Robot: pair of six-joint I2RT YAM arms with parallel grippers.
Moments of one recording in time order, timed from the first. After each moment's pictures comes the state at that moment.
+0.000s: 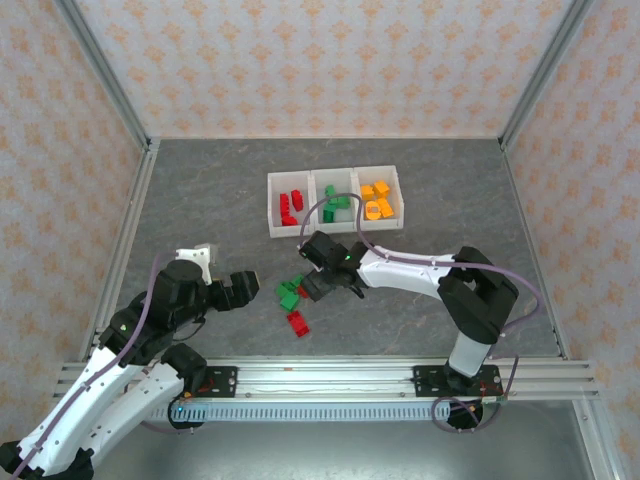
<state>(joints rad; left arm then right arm) -0.53 0.49 0.69 -0.86 -0.02 -0.70 0.95 1.73 1.09 -0.49 0.16 0.15</state>
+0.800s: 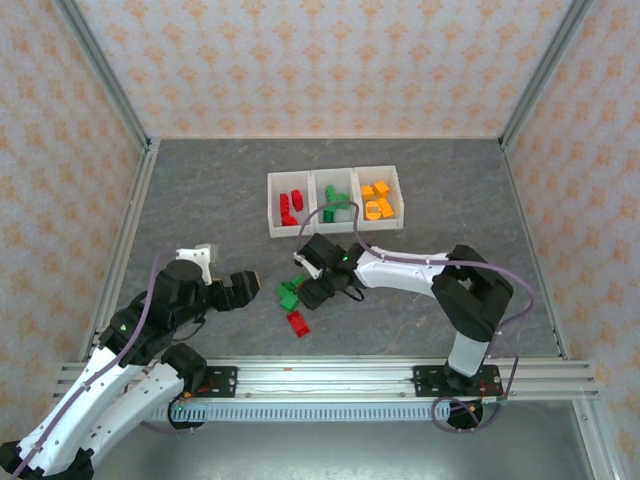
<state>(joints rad) -0.53 0.49 0.69 -0.86 -0.01 -0.69 0.95 1.76 1.09 -0.50 -0.04 0.16</state>
